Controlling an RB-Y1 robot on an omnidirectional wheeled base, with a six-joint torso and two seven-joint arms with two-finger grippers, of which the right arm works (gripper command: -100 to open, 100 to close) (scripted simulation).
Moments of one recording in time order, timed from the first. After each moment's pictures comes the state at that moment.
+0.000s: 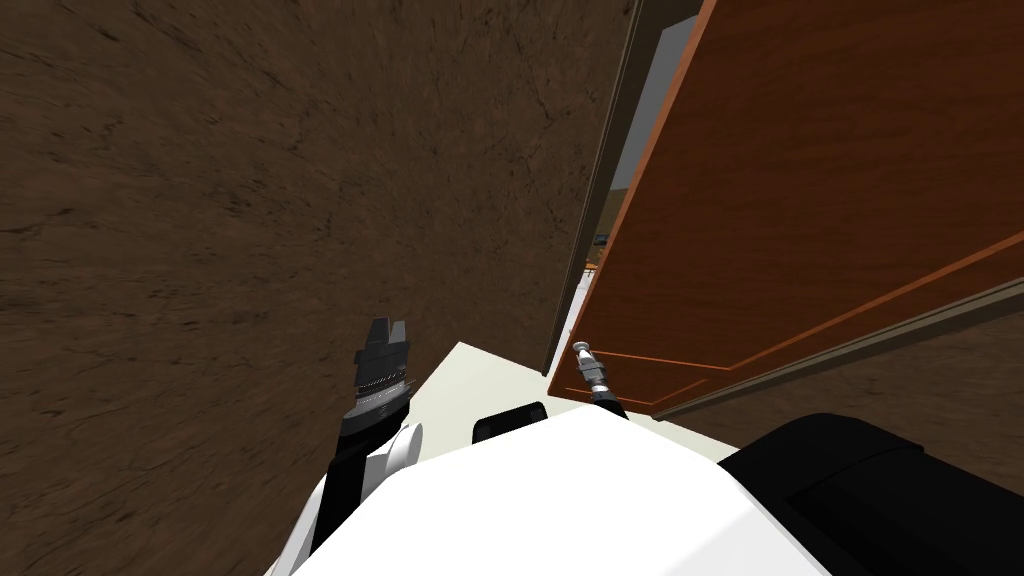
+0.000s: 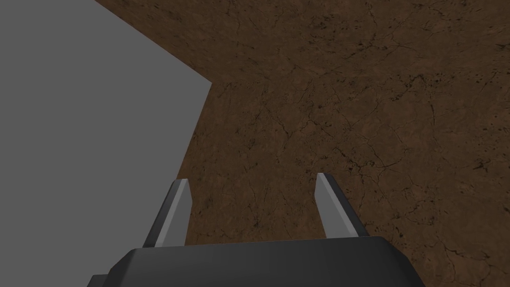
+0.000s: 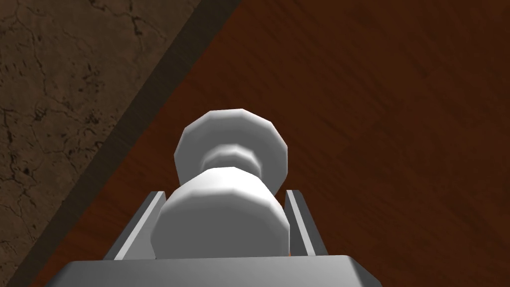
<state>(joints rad) 0.31 -0.34 0.10 -0.97 -0.54 -0.88 -0.84</state>
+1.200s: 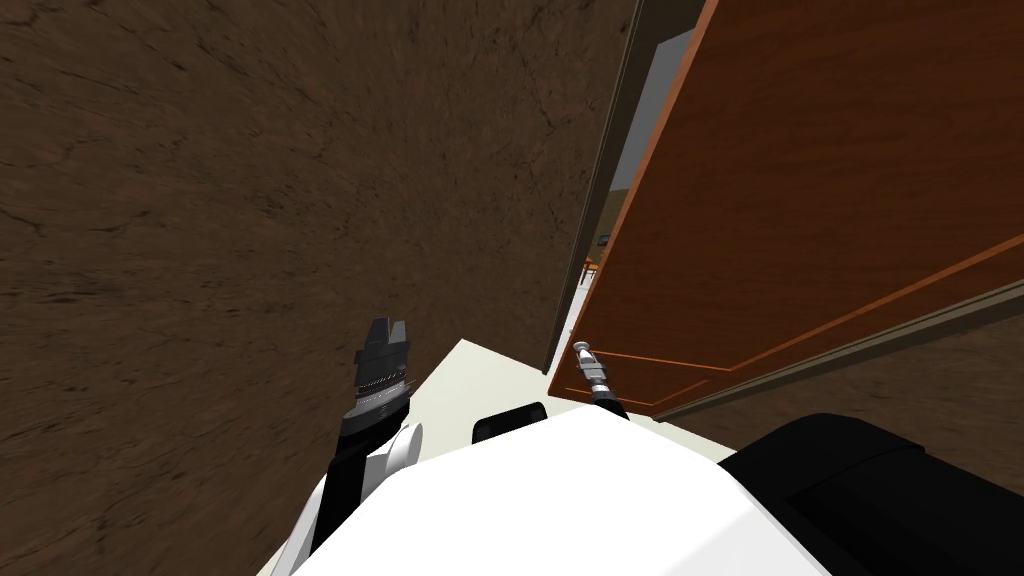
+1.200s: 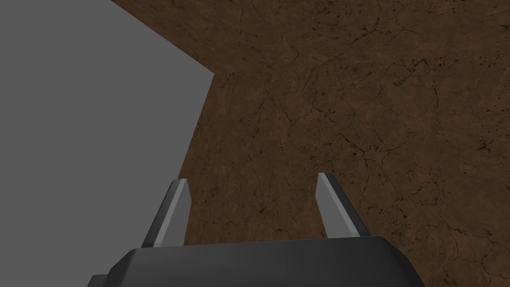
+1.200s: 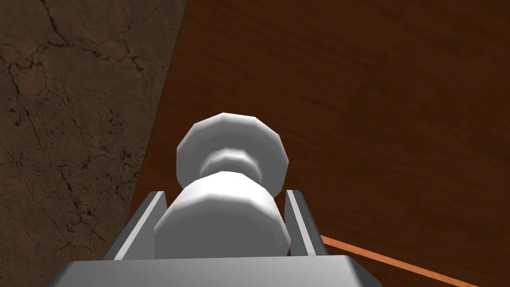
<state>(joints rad) 0.31 -0.36 0.12 -0.96 -0.58 -0.89 -1.14</state>
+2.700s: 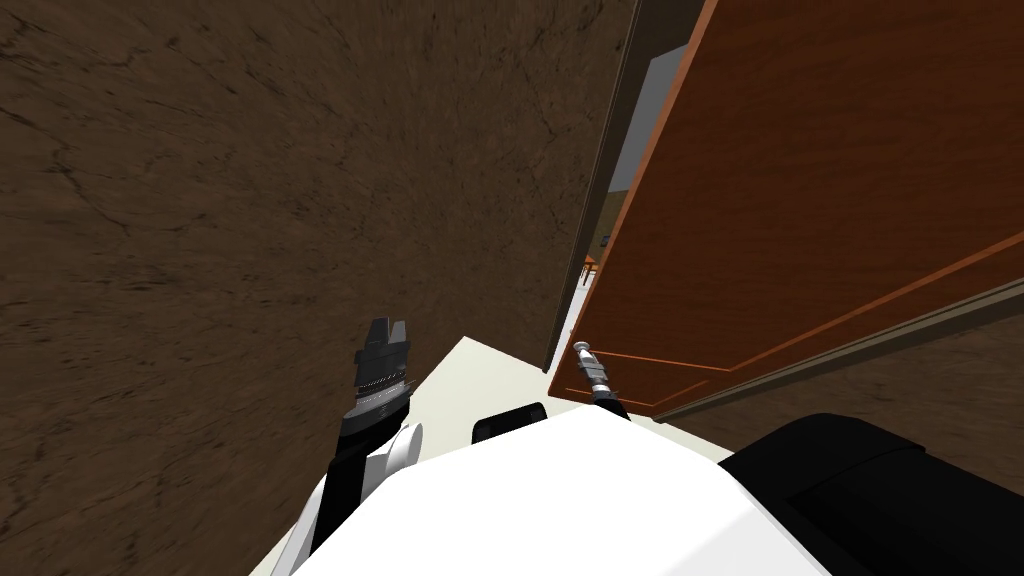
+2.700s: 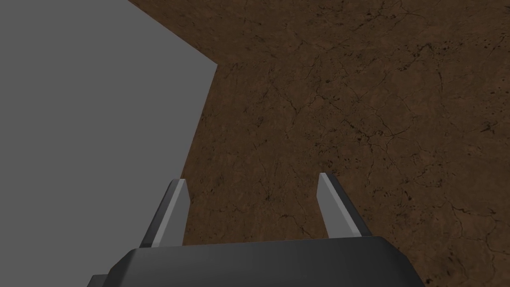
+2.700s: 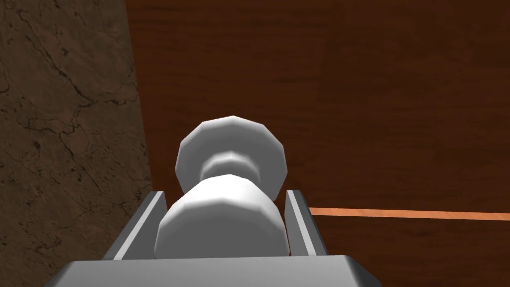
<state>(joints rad) 0.31 -0.37 0.14 -0.96 -0.62 -0.90 -1.48</state>
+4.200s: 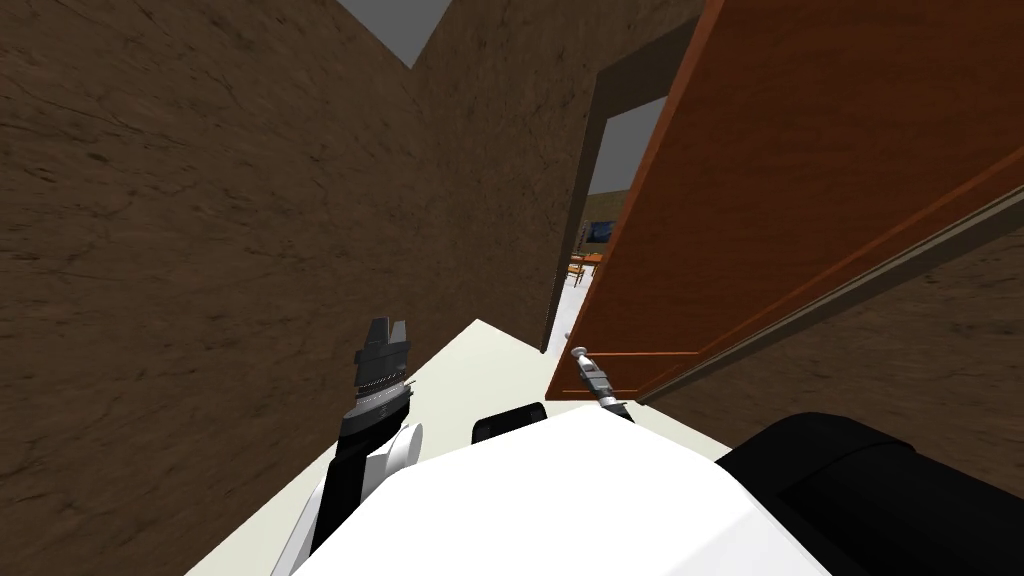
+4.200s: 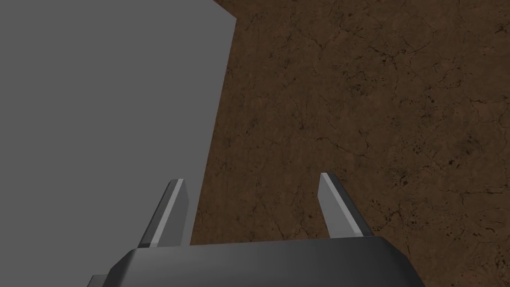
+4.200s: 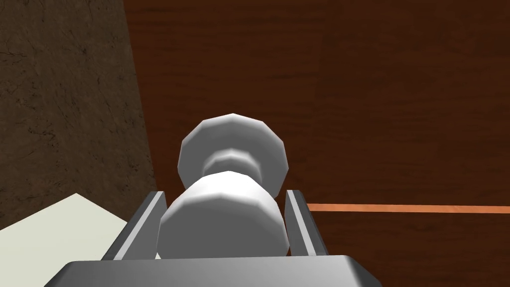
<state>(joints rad) 0.37 -0.46 0.28 -0.96 -0.55 -1.01 -1.63</state>
